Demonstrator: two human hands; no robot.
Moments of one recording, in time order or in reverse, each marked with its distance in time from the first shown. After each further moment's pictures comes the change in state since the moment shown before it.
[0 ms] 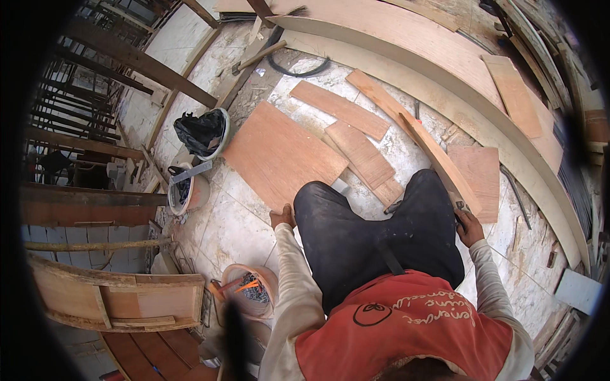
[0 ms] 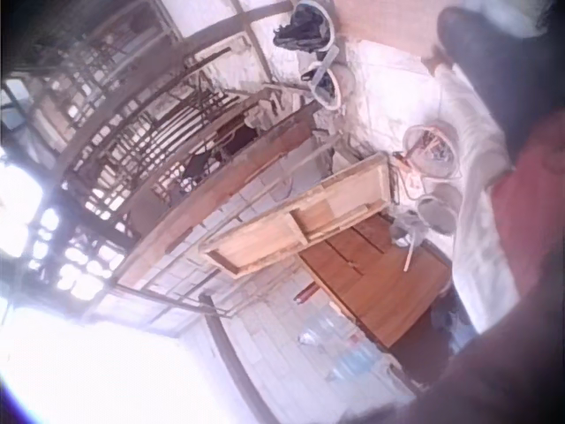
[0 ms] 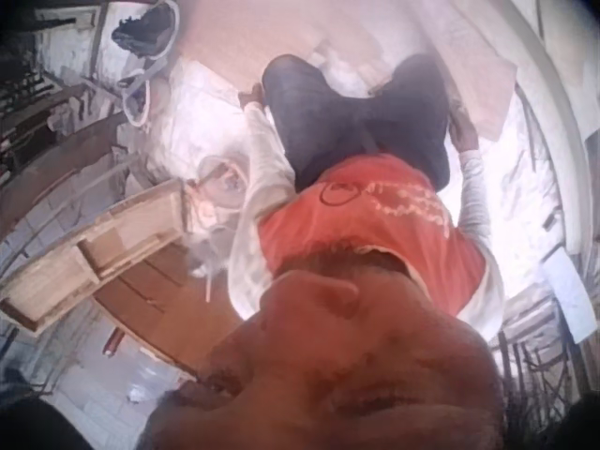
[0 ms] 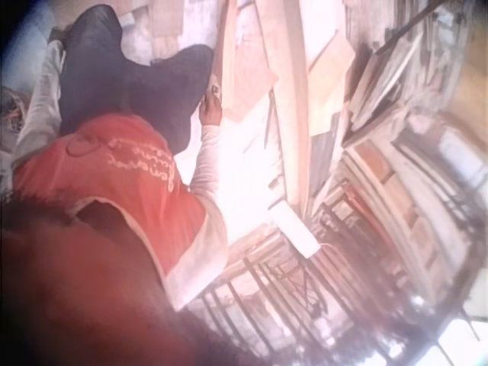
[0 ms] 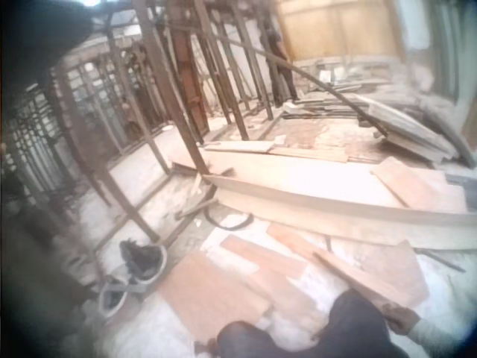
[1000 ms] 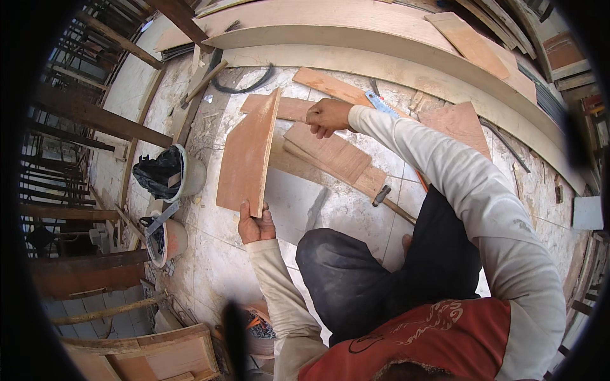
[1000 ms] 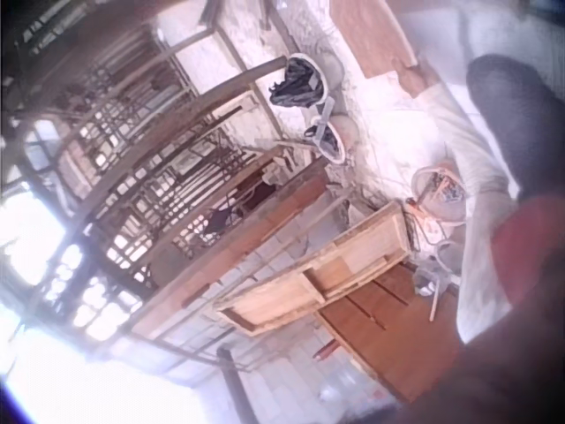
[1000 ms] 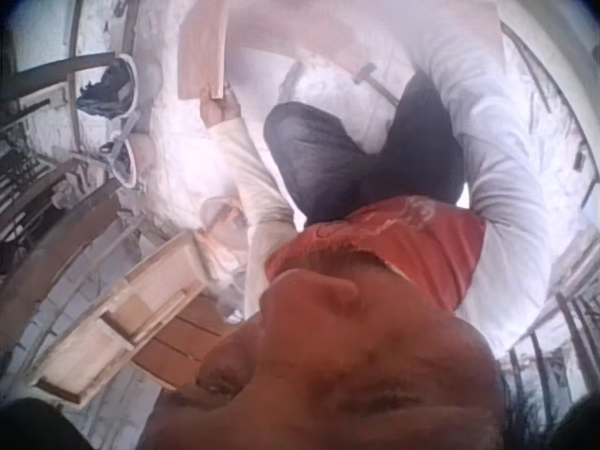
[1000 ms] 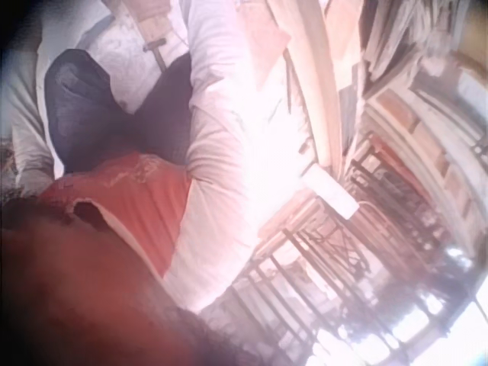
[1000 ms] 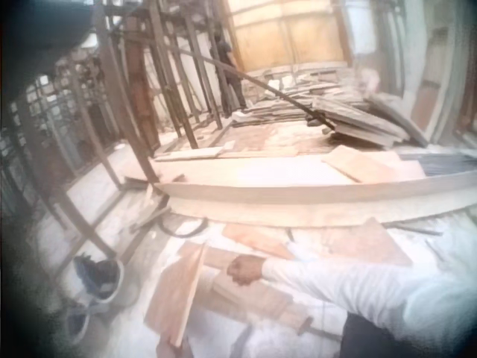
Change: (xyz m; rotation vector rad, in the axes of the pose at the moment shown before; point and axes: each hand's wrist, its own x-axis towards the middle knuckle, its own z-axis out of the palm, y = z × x) left_hand -0.059 0.120 -0.037 -1.149 -0.567 -0.079; right_hand 0.330 -0.228 0.043 0.708 -0.499 0.062
